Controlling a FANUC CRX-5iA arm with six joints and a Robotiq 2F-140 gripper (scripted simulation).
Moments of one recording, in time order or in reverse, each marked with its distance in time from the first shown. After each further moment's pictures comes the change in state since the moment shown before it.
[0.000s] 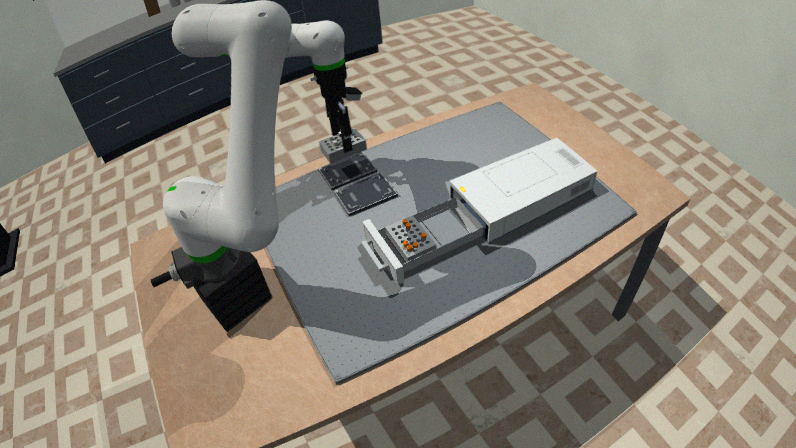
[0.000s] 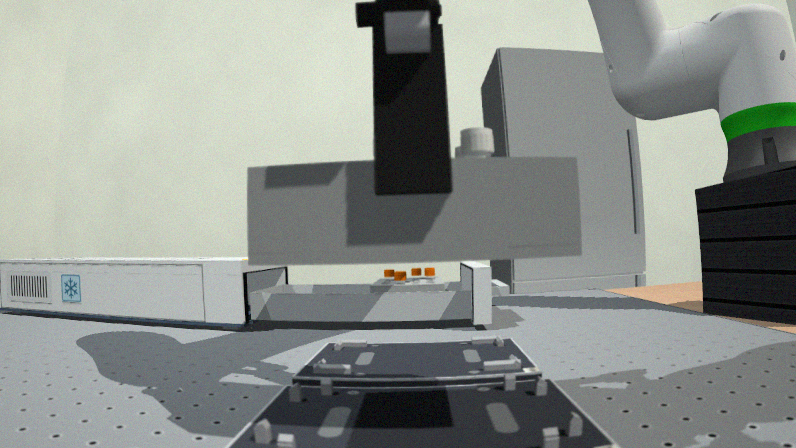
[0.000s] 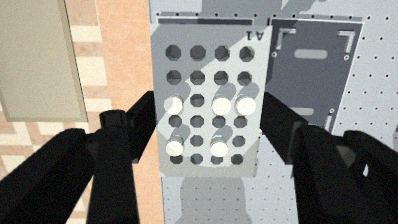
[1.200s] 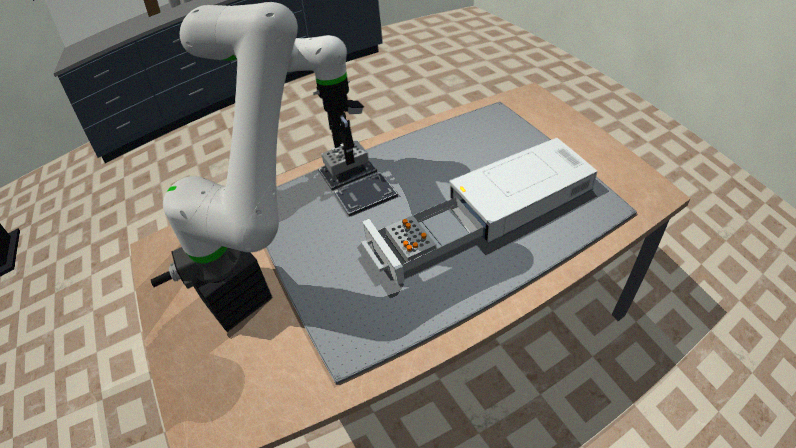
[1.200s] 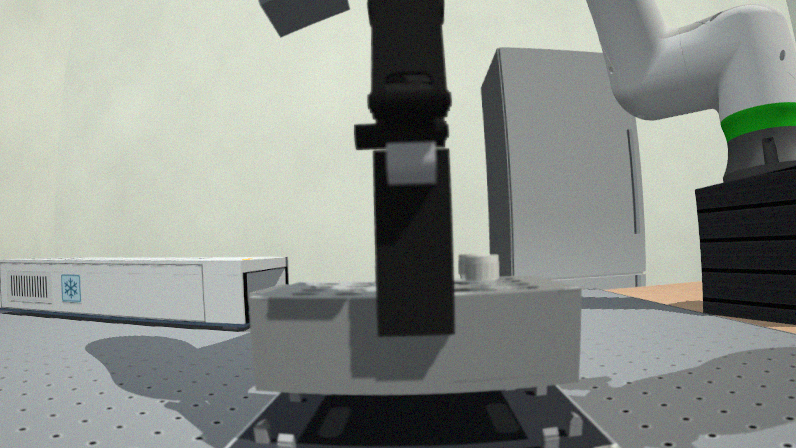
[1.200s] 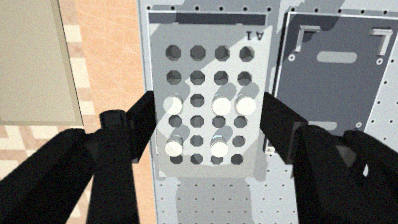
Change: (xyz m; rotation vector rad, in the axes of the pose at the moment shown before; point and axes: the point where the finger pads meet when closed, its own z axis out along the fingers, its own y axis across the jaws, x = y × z) arm 0.000 0.000 0.050 0.000 0.000 0.000
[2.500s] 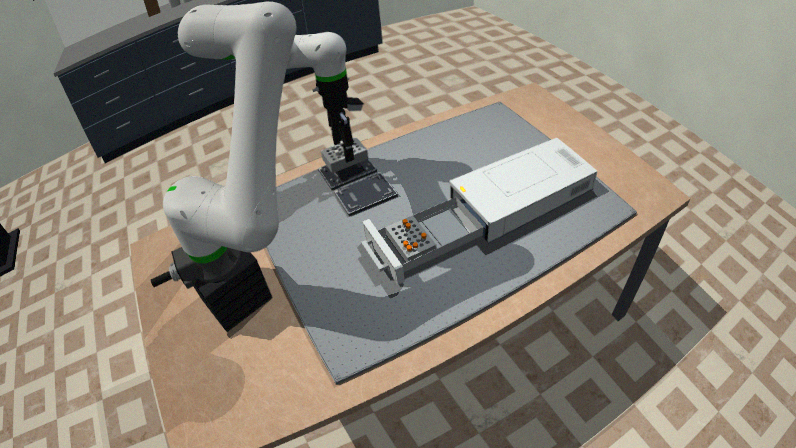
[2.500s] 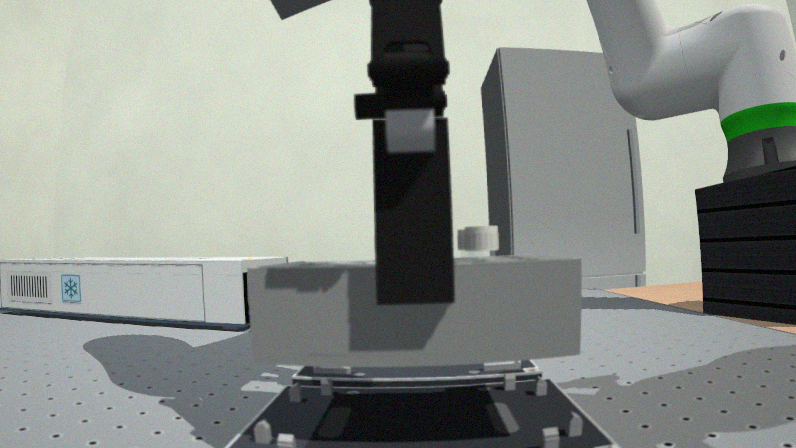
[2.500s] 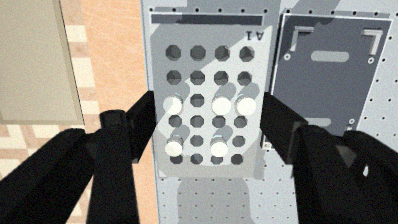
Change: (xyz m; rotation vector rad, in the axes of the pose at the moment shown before) arm 0.000 0.000 -0.011 0.000 0.000 0.000
